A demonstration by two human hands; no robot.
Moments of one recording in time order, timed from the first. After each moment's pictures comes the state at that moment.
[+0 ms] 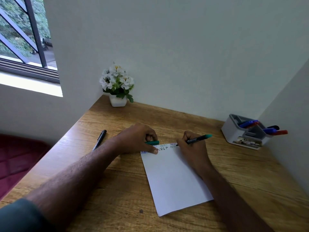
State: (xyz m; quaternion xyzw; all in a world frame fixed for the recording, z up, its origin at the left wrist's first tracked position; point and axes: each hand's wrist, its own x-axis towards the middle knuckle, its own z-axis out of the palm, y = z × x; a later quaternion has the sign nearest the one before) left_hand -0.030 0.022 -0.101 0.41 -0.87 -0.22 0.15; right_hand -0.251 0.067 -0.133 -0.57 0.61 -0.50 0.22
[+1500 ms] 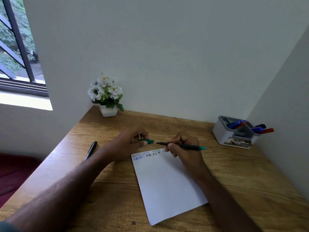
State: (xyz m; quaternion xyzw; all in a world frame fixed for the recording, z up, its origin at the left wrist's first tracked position) left_hand -0.025 0.017 -0.106 0.37 -0.84 -0.27 0.29; right_hand -0.250 0.083 -0.112 -0.62 0.43 -0.57 0.32
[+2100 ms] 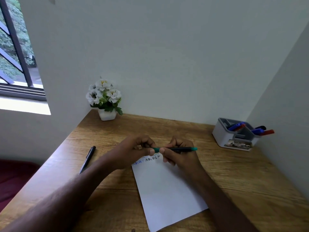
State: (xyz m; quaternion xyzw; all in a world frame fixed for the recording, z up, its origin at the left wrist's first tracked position) left_hand -0.035 0.034 -0.098 0.30 -0.83 -0.36 0.31; right_hand -0.243 0.085 -0.113 -0.62 0.41 -0.56 0.37
